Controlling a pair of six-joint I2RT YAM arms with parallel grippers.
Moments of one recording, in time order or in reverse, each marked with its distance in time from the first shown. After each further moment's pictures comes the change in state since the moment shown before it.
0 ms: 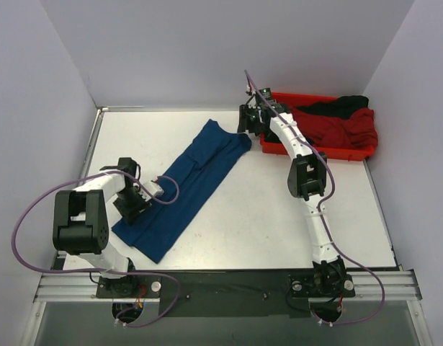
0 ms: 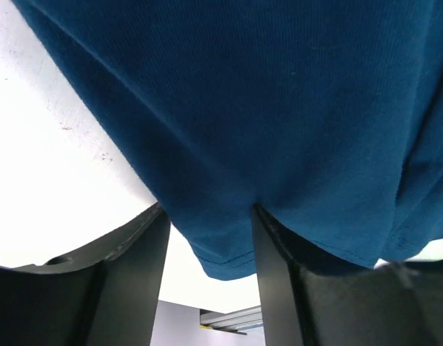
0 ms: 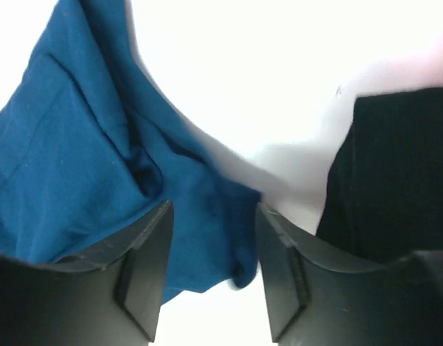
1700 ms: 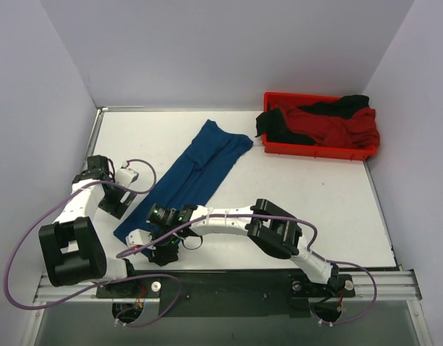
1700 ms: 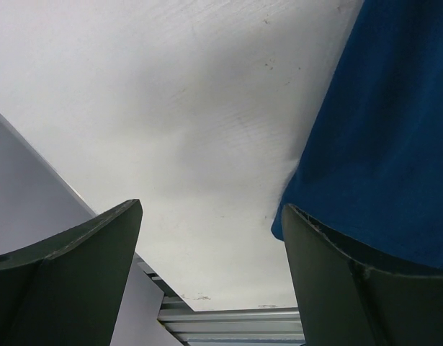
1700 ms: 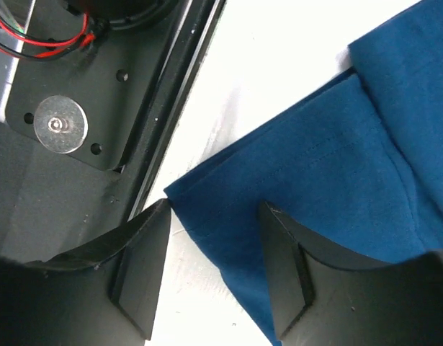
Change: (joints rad) left arm 0.201 -0.246 -0.034 0.079 -0.004 -0.155; right arm 0.968 -0.392 -0.841 0.331 -0.293 -0.766
